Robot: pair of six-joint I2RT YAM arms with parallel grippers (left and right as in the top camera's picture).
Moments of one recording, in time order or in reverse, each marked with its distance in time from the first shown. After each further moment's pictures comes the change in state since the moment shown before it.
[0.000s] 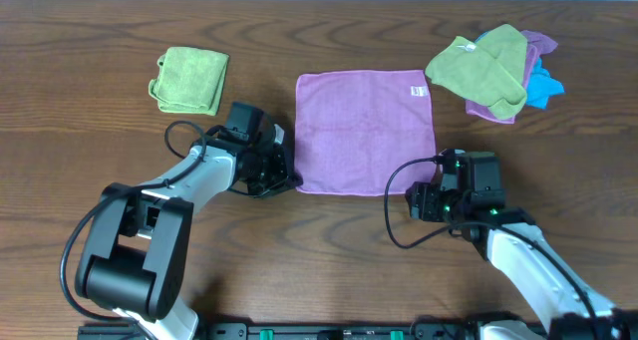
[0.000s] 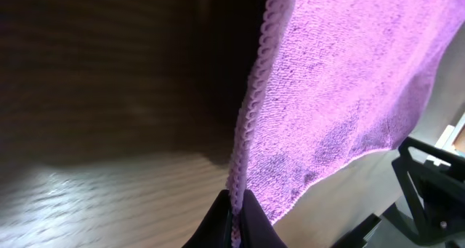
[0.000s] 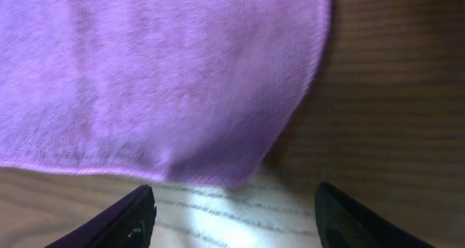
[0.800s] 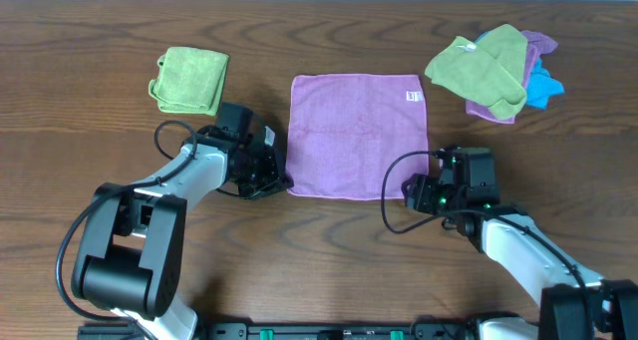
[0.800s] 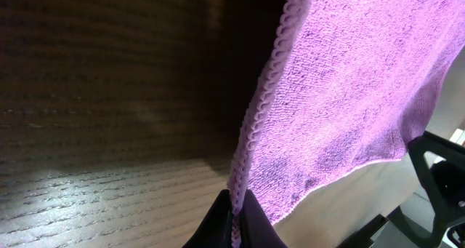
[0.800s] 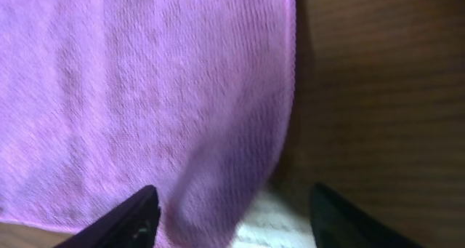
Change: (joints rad) left arm 0.041 0.000 0.000 -0.045 -0.005 0.048; right arm 0.000 0.090 0.000 0.128 -0.041 0.150
